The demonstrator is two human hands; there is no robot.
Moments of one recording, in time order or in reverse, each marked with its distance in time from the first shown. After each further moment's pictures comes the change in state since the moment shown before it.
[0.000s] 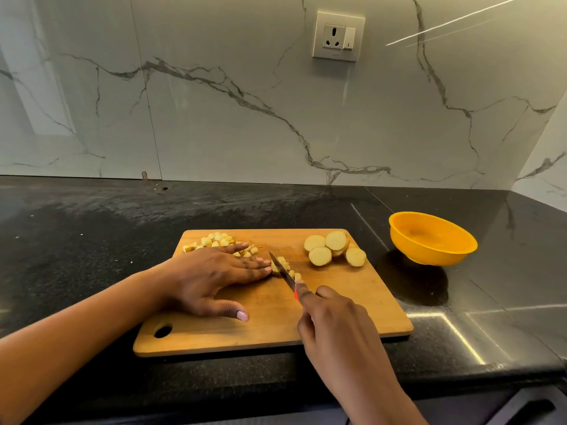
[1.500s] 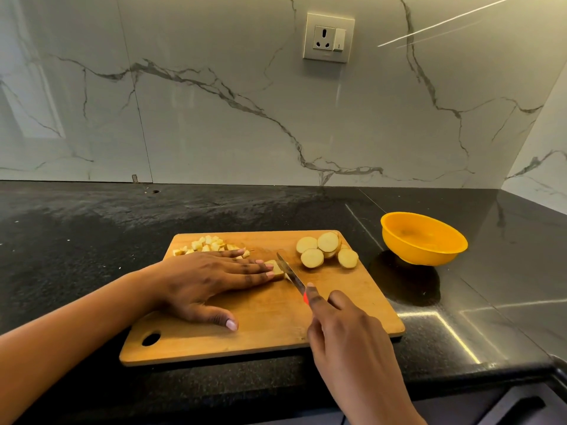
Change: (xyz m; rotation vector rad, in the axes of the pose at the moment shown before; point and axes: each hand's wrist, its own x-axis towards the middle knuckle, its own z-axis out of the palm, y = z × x) left_hand 0.007 0.000 -0.005 -0.001 -0.106 0.041; right_hand -0.011 0.007 -0.002 -0.088 -0.009 0.153
